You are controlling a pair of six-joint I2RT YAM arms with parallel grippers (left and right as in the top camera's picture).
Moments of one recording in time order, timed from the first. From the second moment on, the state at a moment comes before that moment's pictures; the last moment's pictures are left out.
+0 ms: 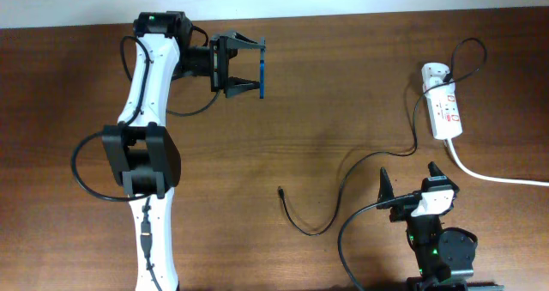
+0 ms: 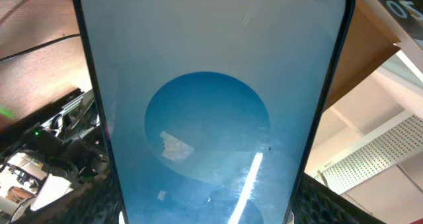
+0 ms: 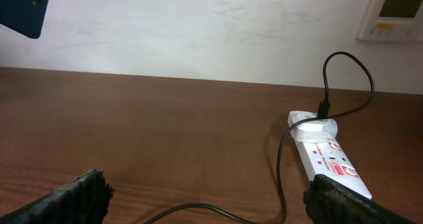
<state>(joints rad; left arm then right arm) -0.08 2.51 2.46 -1.69 1.52 -0.47 0.00 0.01 0.01 -0.07 -0.07 -0.03</state>
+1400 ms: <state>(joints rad) -0.08 2.51 2.47 -1.69 1.52 -0.48 0.67 1.69 1.83 -0.93 0.10 0.45</state>
